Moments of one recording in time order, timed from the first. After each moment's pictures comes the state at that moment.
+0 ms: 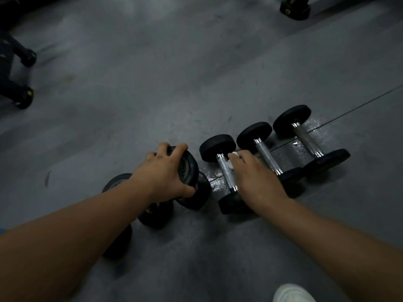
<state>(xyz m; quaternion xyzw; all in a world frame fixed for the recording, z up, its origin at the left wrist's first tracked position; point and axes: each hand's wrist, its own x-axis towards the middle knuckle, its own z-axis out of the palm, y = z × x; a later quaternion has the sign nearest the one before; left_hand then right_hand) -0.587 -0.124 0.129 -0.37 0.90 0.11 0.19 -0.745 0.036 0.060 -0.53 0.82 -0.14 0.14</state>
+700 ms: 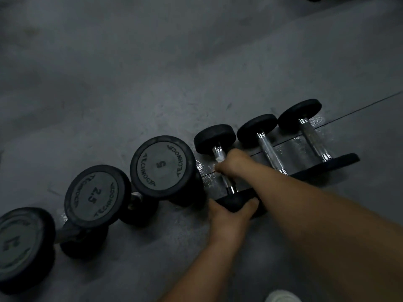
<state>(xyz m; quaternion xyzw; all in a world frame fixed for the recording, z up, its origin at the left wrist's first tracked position) -0.638 0.019 0.000 -0.61 0.47 0.63 -0.06 -0.769 -0.063 -0.013 -0.28 0.87 -0.05 0.41</state>
